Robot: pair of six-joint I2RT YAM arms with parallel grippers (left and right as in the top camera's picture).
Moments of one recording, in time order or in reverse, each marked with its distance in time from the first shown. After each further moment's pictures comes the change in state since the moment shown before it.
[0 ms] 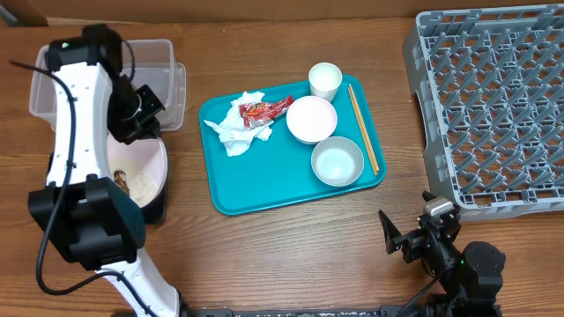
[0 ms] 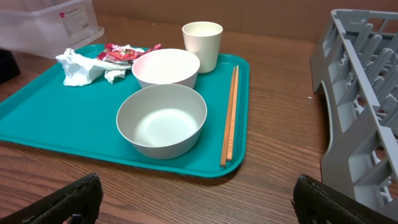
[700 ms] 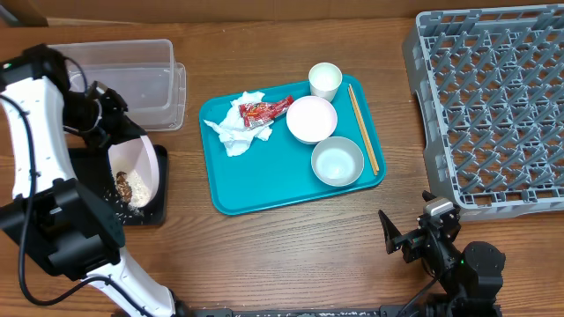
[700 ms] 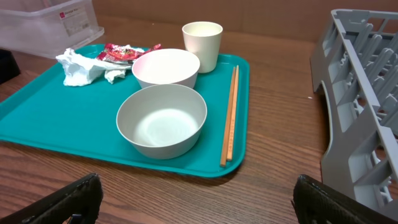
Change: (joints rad) left arm 0.220 0.000 -0.027 0.002 0.333 0.195; right arm 0.000 0.000 0.000 0.000 0.000 0.000
